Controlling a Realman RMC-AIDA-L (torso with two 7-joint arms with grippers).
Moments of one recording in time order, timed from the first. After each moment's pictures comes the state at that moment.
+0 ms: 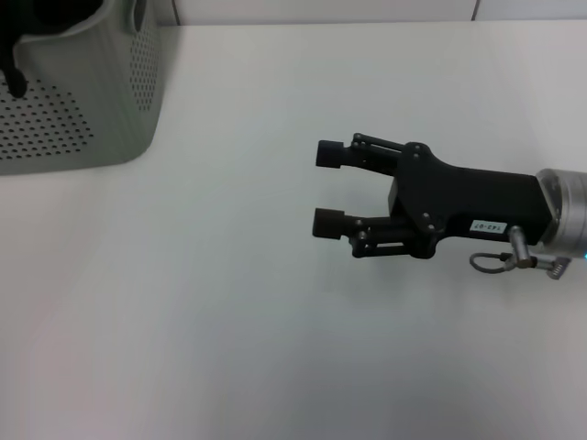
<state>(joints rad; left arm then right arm) -0.46 -2.05 0.42 1.12 1.84 1.05 -1.70 0.74 1.96 -2.15 -0.18 -0.34 -1.67 0.98</state>
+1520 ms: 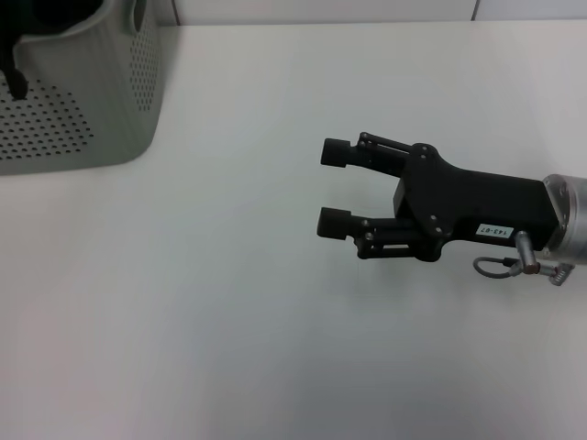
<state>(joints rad) -0.46 -2.00 0.43 1.04 1.99 1.04 -1.84 0.72 1.97 -2.13 -0.18 -0.35 -1.69 0.96</state>
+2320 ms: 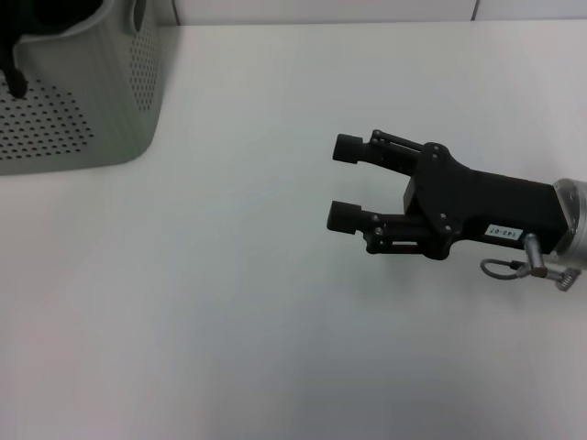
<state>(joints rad) -0.44 -2.00 0.44 1.06 1.85 1.09 -1.82 0.69 1.97 -2.10 -0.18 -0.34 -1.69 0.95</state>
